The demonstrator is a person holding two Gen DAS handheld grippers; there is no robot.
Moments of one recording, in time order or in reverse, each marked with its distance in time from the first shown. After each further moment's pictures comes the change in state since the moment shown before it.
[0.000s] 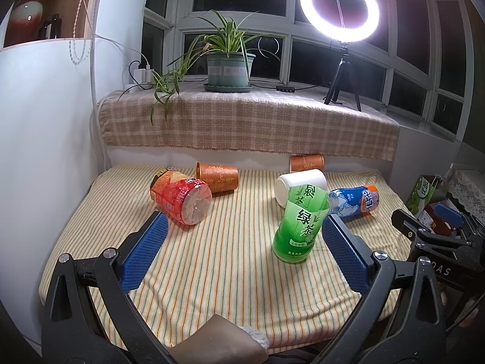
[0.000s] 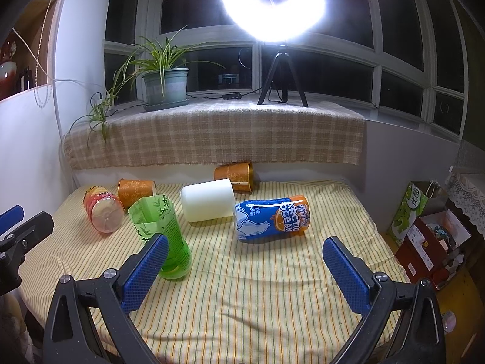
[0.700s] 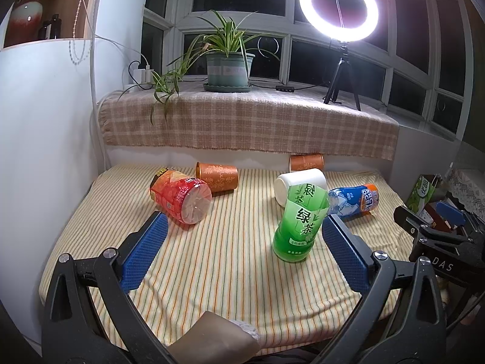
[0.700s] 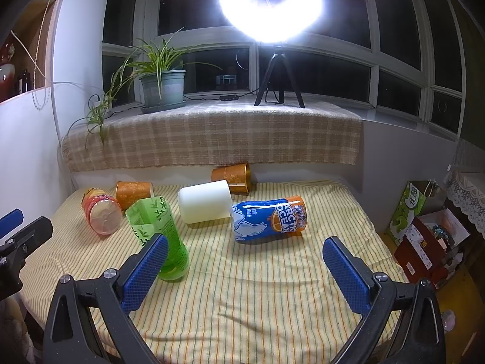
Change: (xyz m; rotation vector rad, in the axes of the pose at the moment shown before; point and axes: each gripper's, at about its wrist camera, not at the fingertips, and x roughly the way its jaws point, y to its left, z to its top) left arm -0.001 -0.001 0.000 -0.001 0.000 -0.001; right arm -0.001 -0.004 0.000 0.005 -0.004 -0.006
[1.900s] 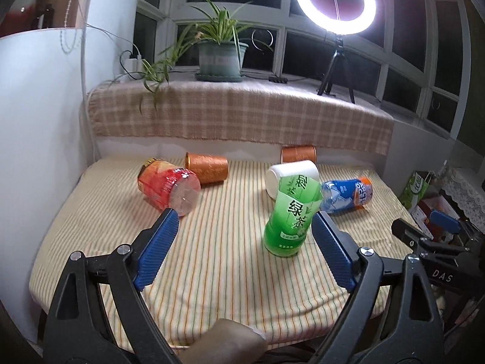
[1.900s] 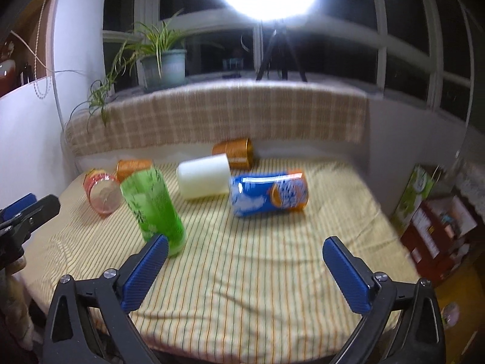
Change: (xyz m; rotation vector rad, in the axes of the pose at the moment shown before) left arm 0.008 -0.004 -0.002 -0.009 0.031 -0.034; right arm 0.005 -0.013 -0.014 -0.003 0.073 0.034
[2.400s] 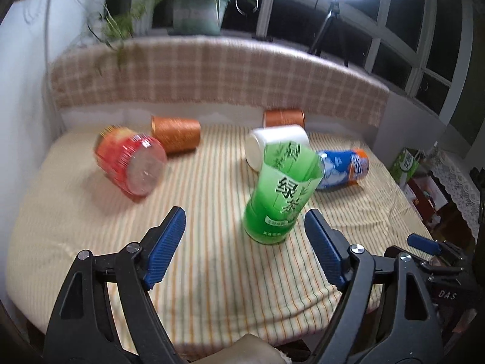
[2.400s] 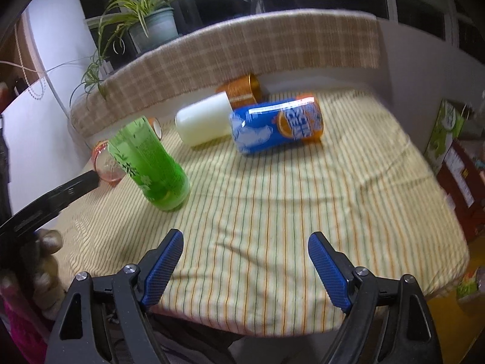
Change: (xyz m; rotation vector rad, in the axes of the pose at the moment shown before) left arm 0.057 -0.012 -0.005 0.006 0.160 -0.094; right arm 0.040 -0.035 -0.033 0.121 0.248 0.170
